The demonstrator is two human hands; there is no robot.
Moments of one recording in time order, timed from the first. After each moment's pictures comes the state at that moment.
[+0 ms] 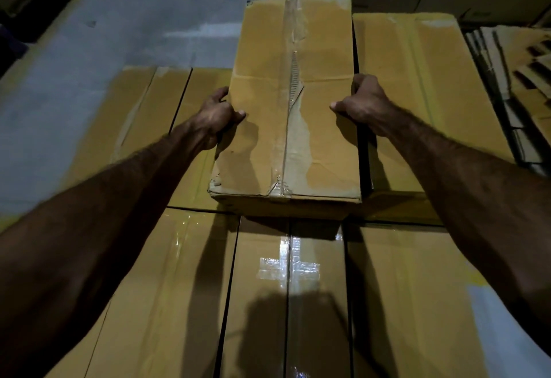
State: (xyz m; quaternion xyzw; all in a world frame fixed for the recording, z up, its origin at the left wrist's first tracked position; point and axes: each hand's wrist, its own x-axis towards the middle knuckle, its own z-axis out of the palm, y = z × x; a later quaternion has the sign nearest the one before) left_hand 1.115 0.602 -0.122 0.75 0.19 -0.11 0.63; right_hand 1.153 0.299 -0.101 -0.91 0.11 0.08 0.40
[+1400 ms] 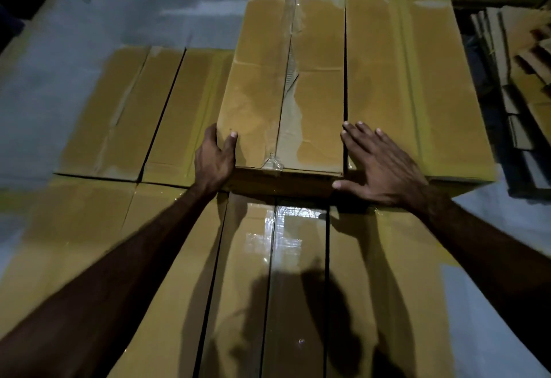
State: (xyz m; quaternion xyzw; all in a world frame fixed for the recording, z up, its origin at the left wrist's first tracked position) left_hand 0.989 0.546 -0.166 0.88 0.21 0.02 0.42; right_hand 1.010 0.193 -0.145 -0.95 -0.29 0.08 -0.02
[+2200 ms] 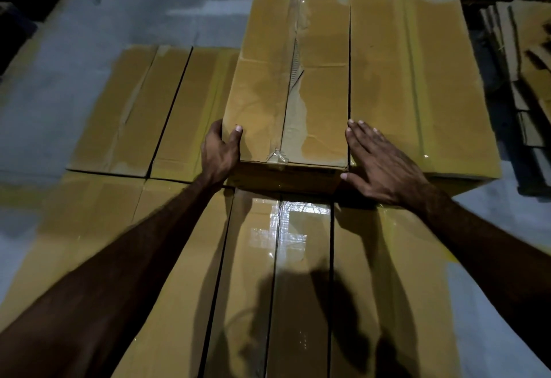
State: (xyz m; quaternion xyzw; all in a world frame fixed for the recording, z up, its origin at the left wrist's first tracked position) left_hand 0.990 0.547 -0.151 0.85 0.21 0.04 0.48; right_hand 1.006 0.195 -0.153 -0.95 -0.30 0.07 -0.04
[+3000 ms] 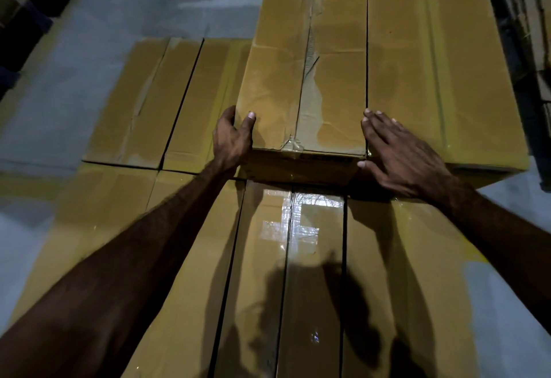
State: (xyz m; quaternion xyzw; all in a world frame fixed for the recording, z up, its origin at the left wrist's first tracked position) left_hand 0.996 0.552 -0.152 0.84 0.19 0.05 0.51; right_hand 1.005 0.195 -0.155 -0.95 -0.30 0.05 -0.05
